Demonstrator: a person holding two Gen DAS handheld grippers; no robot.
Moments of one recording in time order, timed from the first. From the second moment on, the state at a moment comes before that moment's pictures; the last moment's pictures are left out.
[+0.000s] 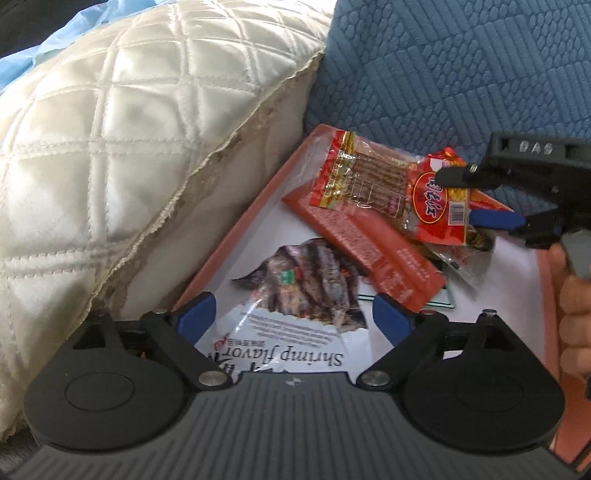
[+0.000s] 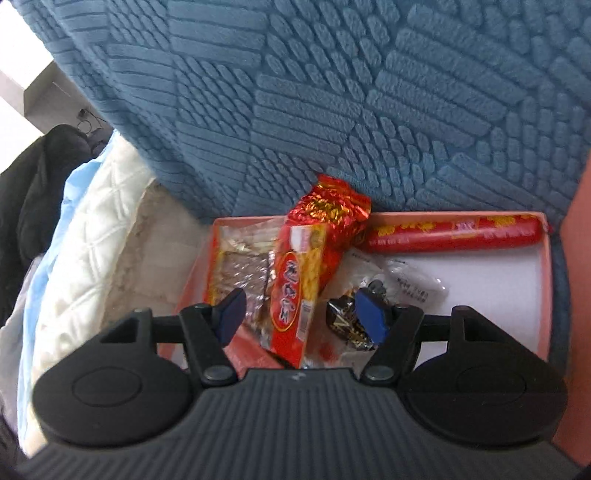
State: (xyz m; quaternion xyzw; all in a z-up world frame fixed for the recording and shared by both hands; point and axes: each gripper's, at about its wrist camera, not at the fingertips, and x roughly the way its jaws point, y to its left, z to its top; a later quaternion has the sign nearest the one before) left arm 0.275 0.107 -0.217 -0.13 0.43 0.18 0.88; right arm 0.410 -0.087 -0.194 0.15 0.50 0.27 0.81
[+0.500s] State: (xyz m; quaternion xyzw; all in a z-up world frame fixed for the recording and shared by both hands) left arm 0.277 0.109 -0.228 -0.13 0.43 0.18 0.88; right arm 0.421 -0.064 -0.219 0.25 0.53 0.36 0.73
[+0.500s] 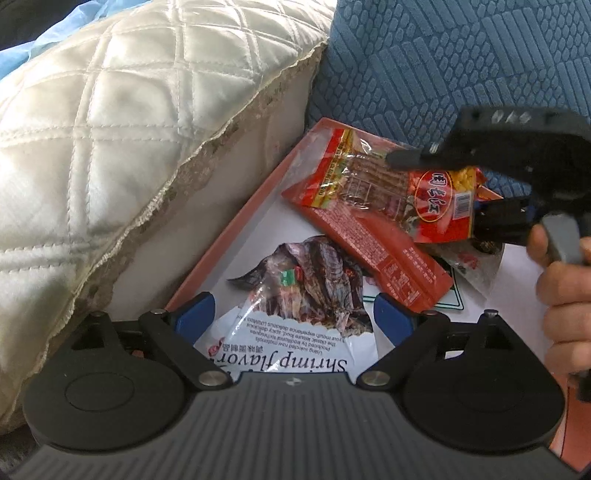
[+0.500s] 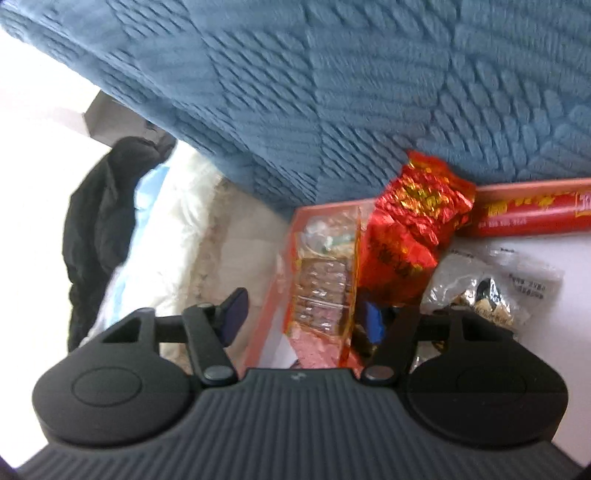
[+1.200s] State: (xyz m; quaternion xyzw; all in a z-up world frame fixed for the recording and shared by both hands) left arm 0.275 0.092 -0.237 -0.10 0.43 0.18 0.88; right arm 0.414 -0.054 -0.189 0.20 0.49 0.34 0.78
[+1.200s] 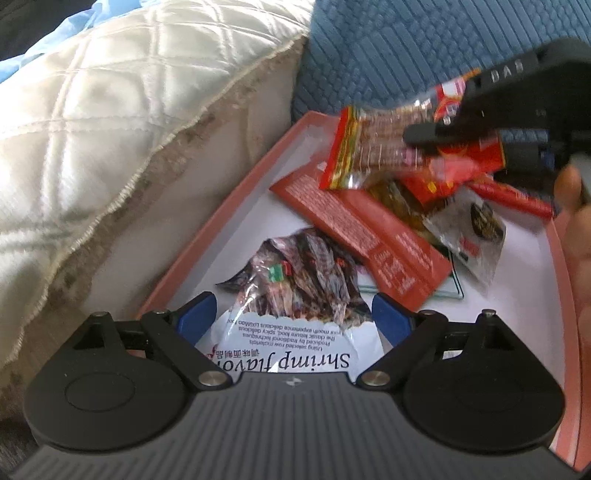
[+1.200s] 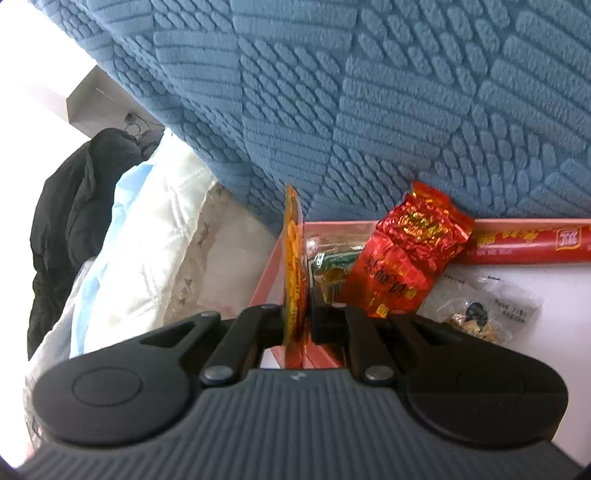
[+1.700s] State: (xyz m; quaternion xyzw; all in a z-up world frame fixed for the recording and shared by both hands) left arm 0.260 0.083 -0.232 -0.09 0.42 0.16 0.89; right arm 0.392 -0.059 -0.184 0.16 0.50 0.32 0.79
